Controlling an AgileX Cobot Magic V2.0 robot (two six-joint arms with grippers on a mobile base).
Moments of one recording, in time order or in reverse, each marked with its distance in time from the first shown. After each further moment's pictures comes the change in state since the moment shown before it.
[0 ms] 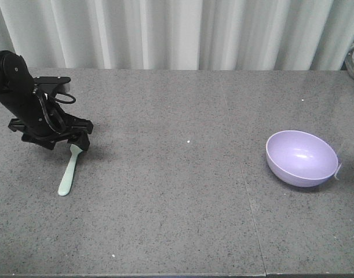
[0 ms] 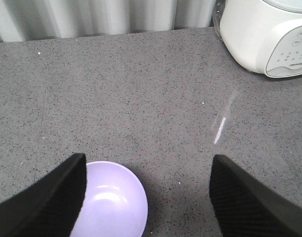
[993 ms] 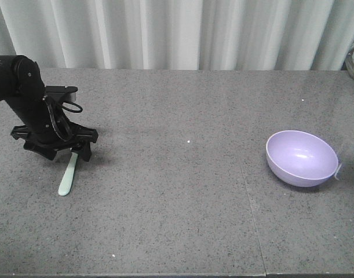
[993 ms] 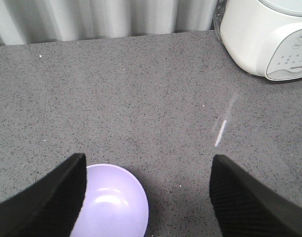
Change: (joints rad) left arm -0.040 0.019 -0.003 0.064 0.076 -0.094; right arm 0.000 0.000 0.000 0.000 -0.010 0.000
